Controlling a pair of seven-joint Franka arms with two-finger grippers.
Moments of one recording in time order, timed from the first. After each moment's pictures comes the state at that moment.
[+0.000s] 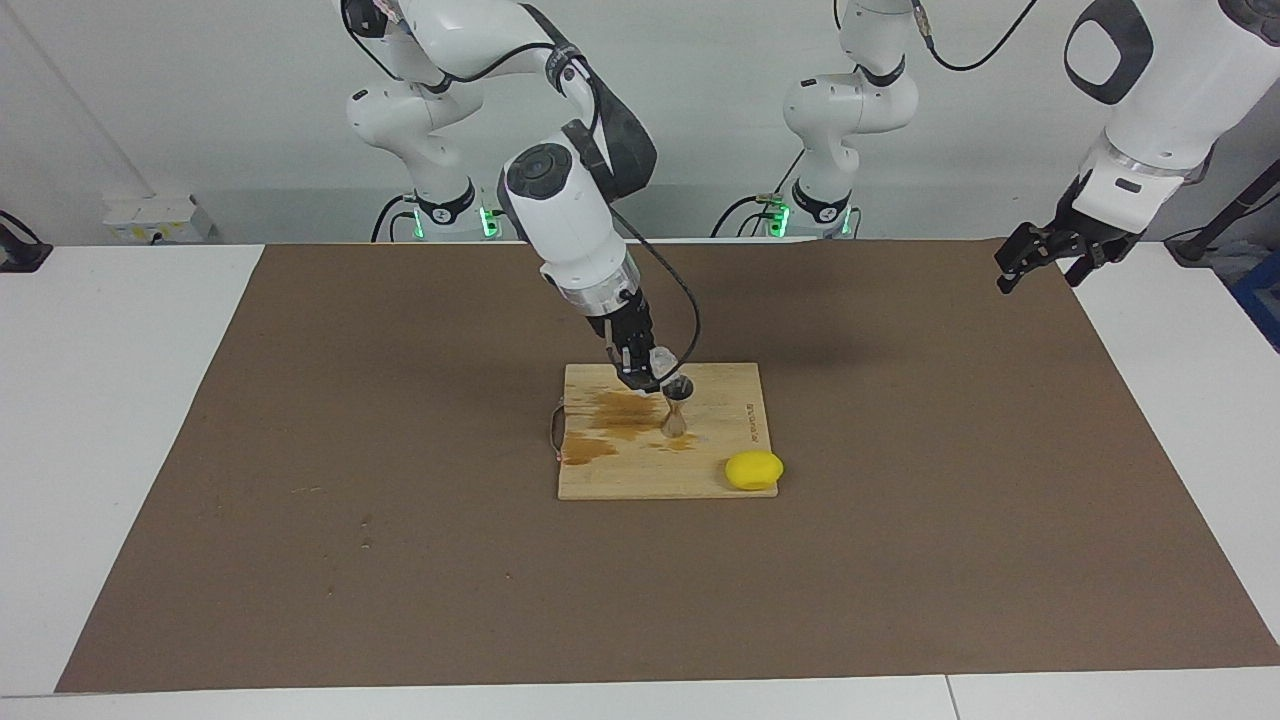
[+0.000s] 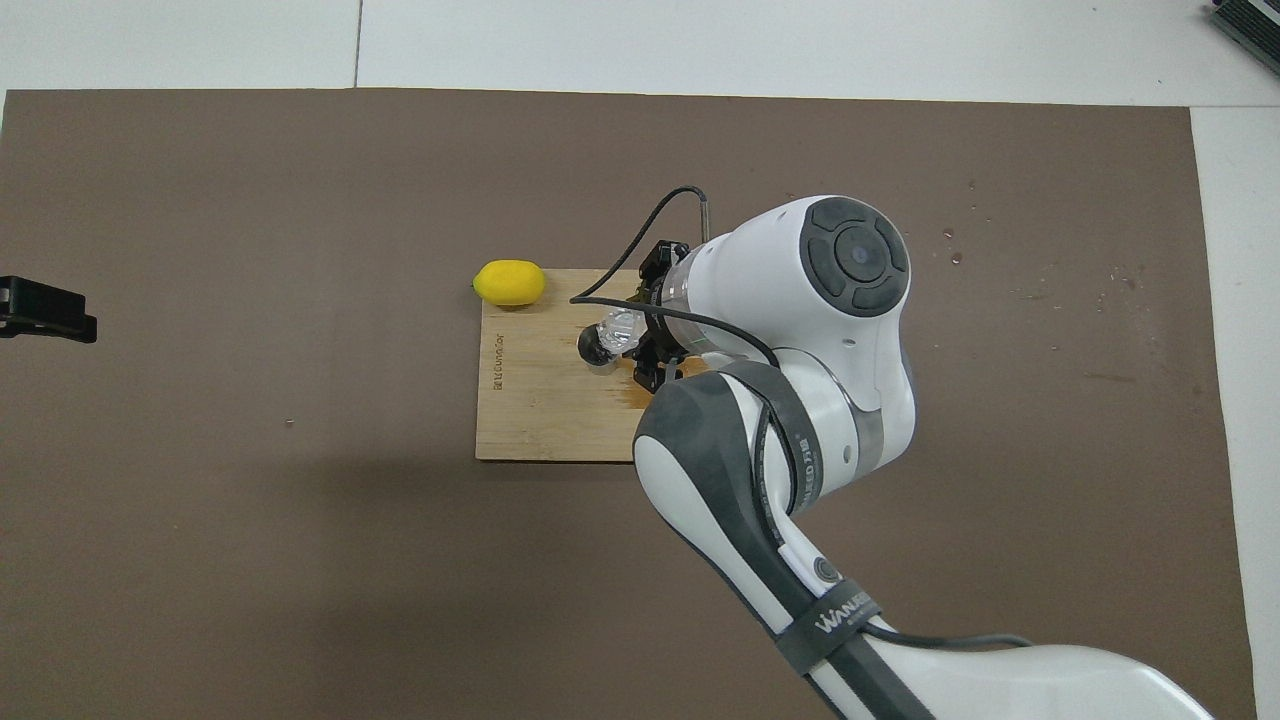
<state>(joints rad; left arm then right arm) 0.01 -0.02 0.06 -1.66 0.01 1.64 0.04 0.60 0.32 -0.09 -1.65 0.35 2.18 1.97</state>
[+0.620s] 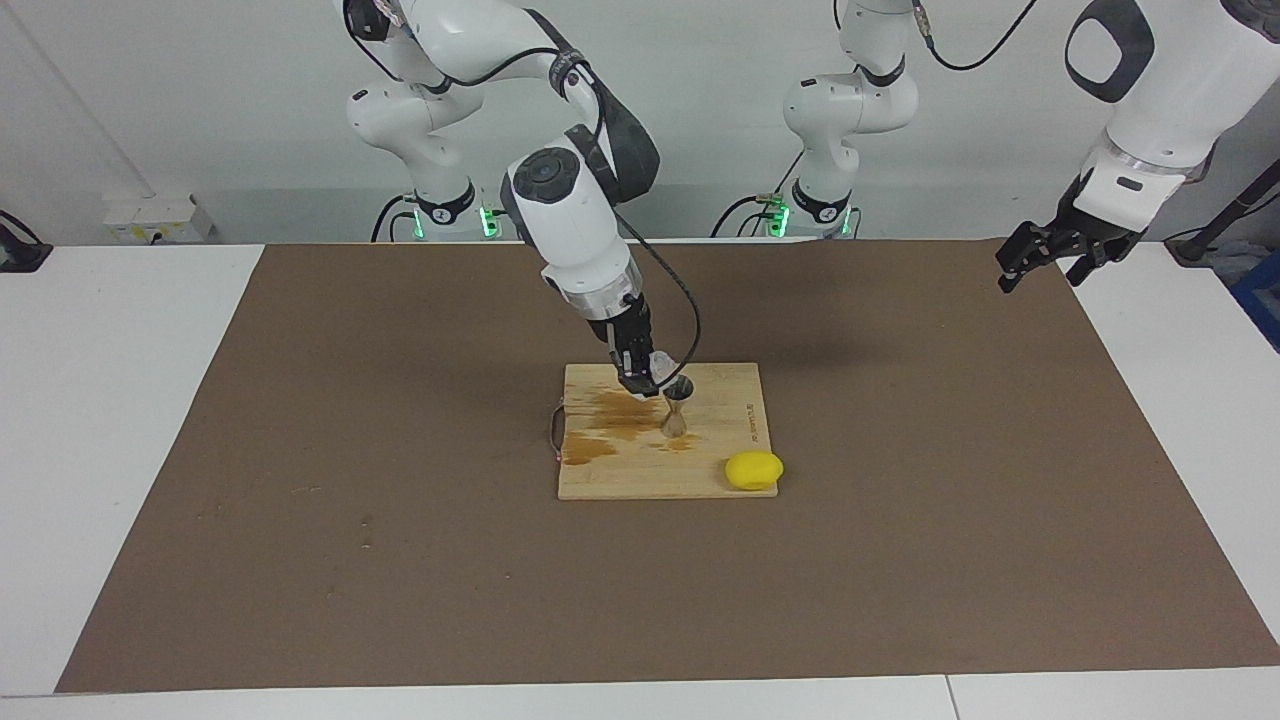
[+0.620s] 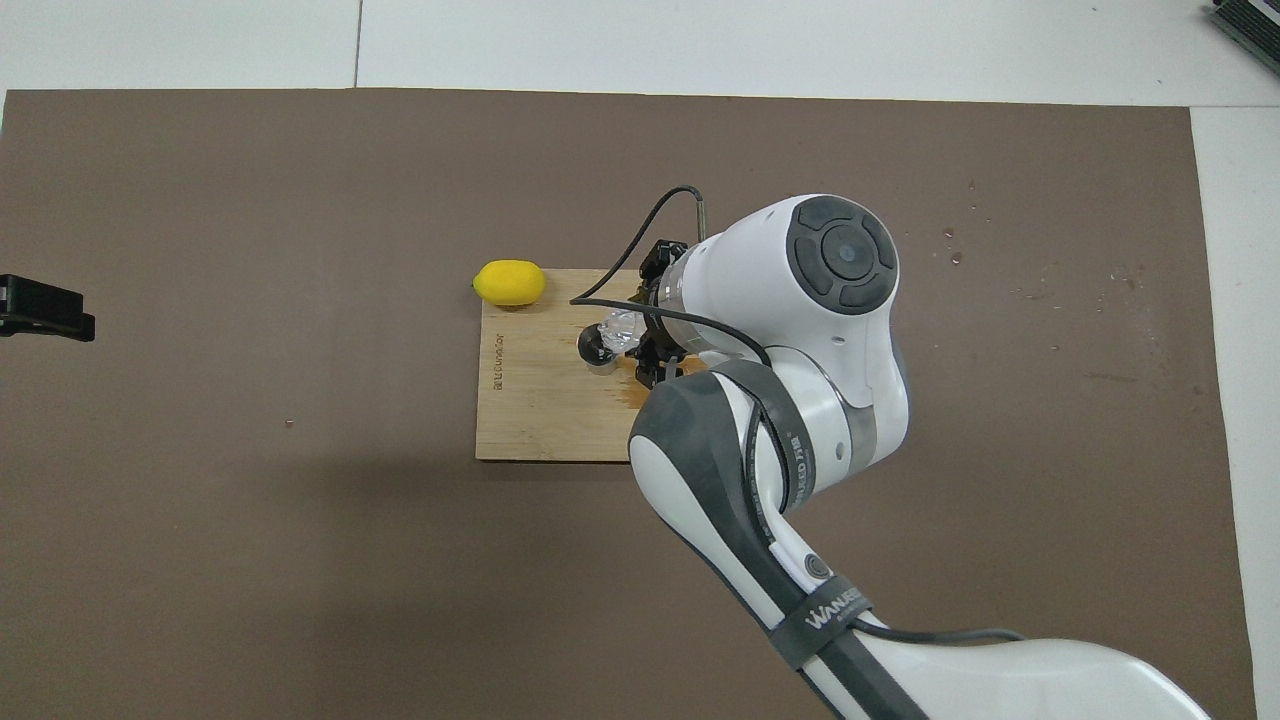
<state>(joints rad) 0.01 -0.02 0.06 -1.66 0.01 1.64 0.04 0.60 0.33 -0.09 -1.64 0.33 2.18 1.98</state>
